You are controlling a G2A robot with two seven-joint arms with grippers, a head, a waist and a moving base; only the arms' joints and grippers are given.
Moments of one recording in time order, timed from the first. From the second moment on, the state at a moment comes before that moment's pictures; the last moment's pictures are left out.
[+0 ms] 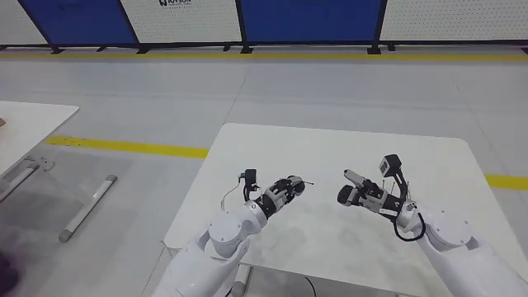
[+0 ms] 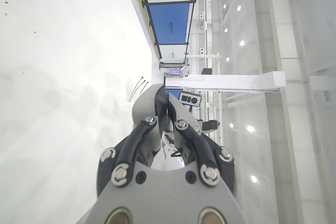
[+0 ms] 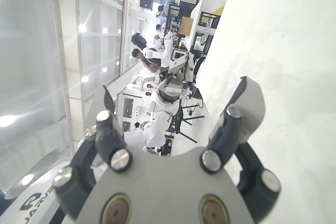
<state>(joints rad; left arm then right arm) 1.46 -1.22 -1.15 -1.67 -0.38 0.09 -0.20 -1.03 -1.02 0.84 -1.30 0.65 -0.27 0.77</state>
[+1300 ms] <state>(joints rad) 1.66 -1.19 -1.28 -1.98 -0.29 0.08 -0.25 -1.03 -1.02 0.84 -1.30 0.65 -0.27 0.77</state>
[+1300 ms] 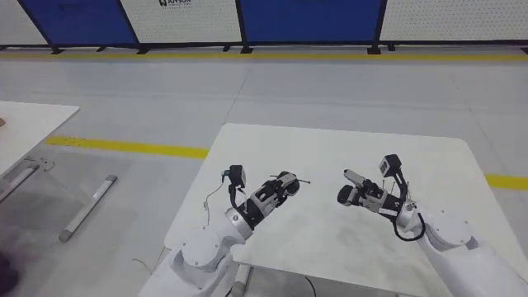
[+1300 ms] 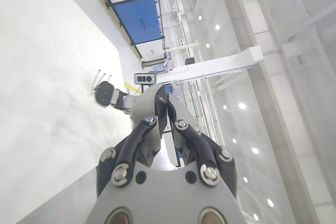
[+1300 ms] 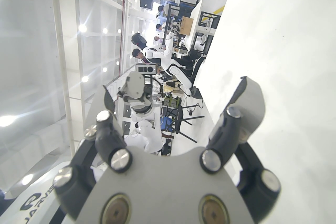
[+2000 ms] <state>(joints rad) 1.58 -1.20 -1.28 -1.90 -0.40 0.02 -0.23 -1.03 -1.02 0.84 -1.30 0.65 -0.27 0.77</state>
